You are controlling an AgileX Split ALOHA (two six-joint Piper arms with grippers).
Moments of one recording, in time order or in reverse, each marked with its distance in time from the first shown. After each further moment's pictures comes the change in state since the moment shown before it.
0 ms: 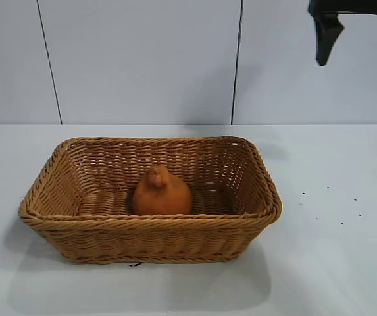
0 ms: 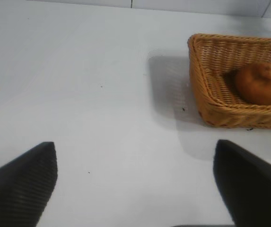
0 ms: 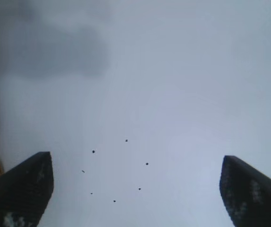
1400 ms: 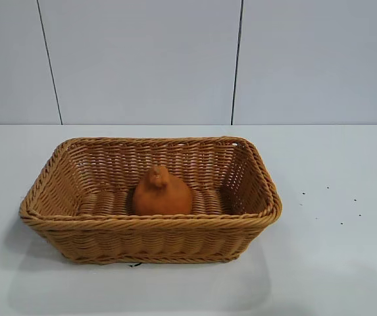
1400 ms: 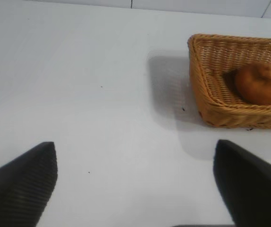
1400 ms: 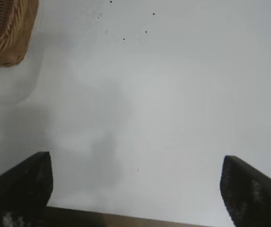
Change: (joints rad) left arm 0.000 0.000 0.000 0.000 0.000 0.000; right arm -0.015 -1.638 1.410 0.066 -0.180 -0.155
